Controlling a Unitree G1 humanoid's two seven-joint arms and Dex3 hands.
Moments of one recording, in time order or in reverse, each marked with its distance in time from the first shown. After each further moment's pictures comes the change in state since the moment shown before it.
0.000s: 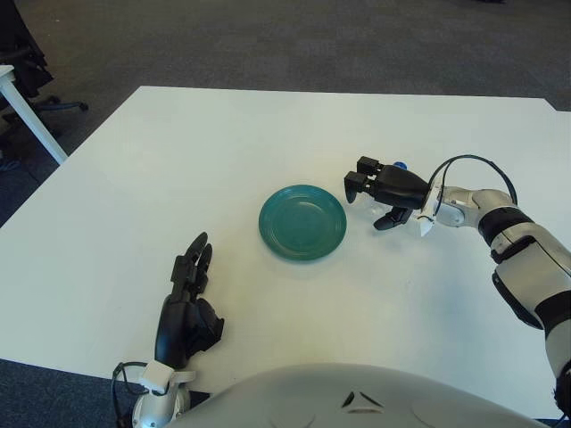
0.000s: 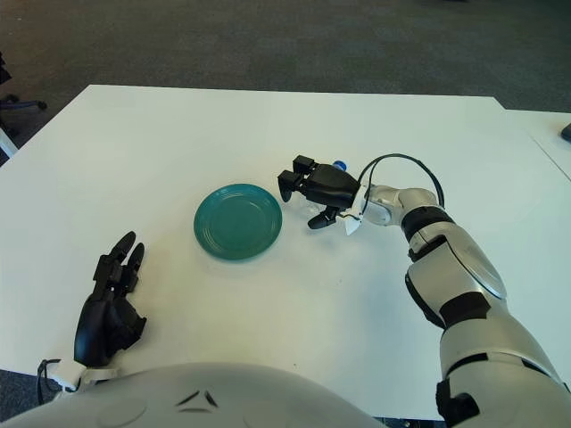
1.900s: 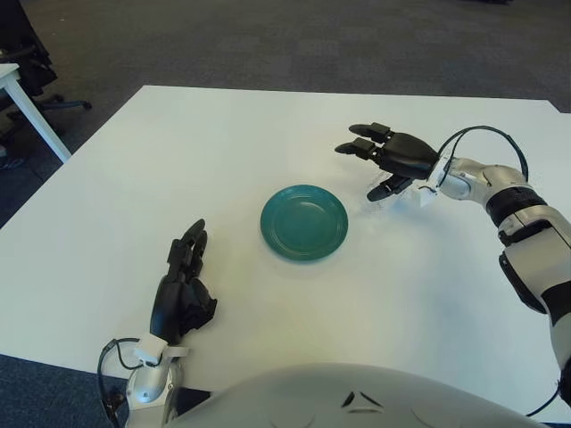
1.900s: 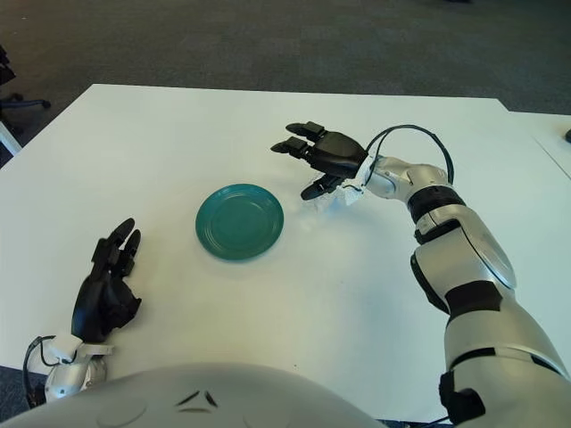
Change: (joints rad) left arm -0.132 0.061 0.031 0.068 -0.052 0.060 -0.030; right arm -0.090 -0.037 -0.088 -0.038 0.020 0.137 0.098
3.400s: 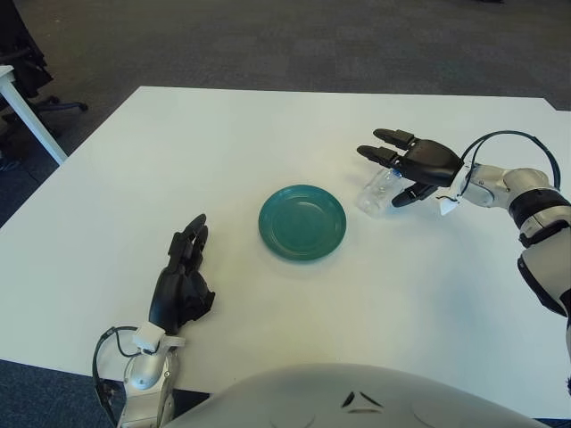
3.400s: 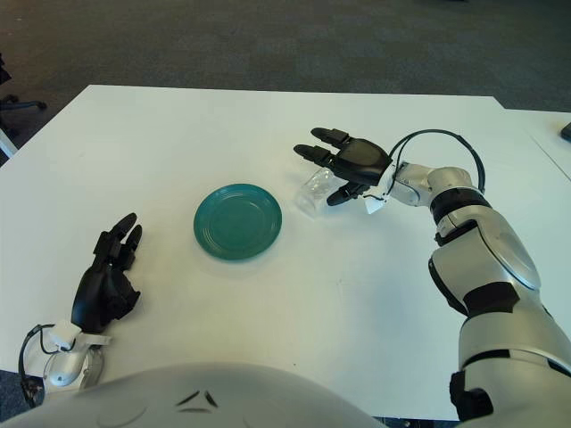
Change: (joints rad) left arm -0.044 0.033 0.024 0.023 -0.032 0.037 -0.053; right arm -0.007 -0.087 0.123 0.058 -0.141 0.050 -0.182
